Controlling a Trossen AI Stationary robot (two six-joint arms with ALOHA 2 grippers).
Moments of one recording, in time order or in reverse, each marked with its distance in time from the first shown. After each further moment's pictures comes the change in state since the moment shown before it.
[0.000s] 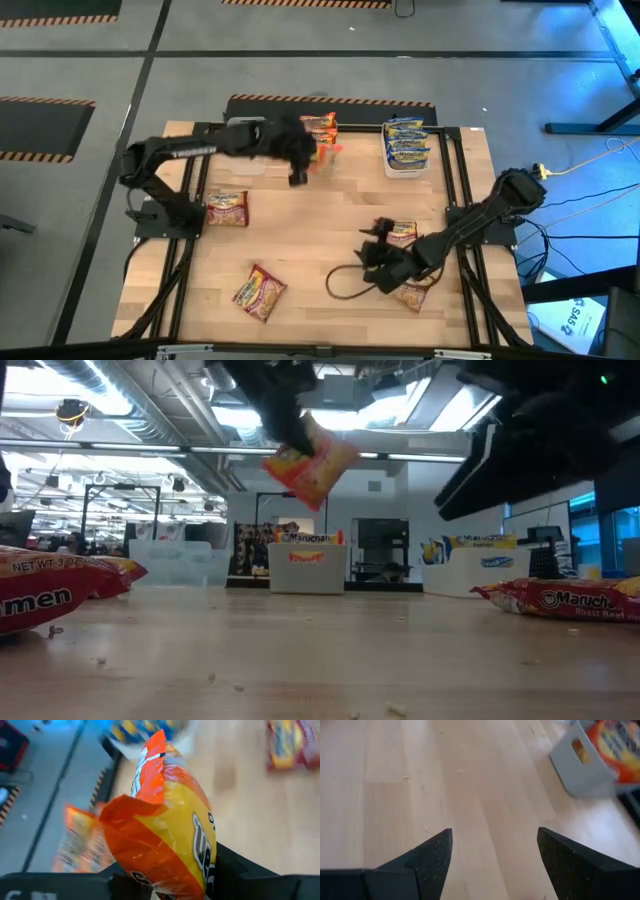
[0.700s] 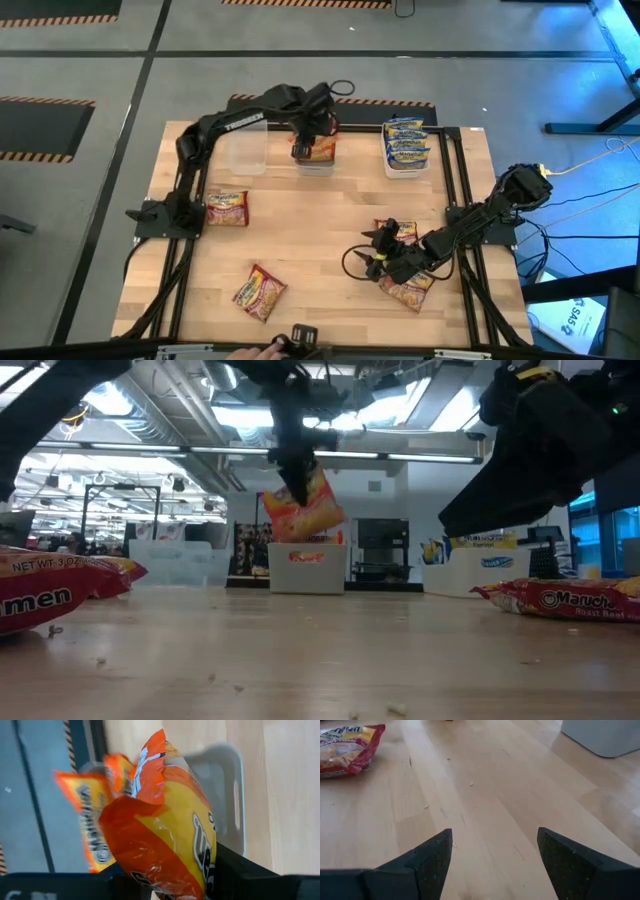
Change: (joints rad) left arm 0.173 0.493 0.606 -0.566 0.004 0.402; right arm 0.002 -0.054 -0.262 0.467 -0.028 0.251
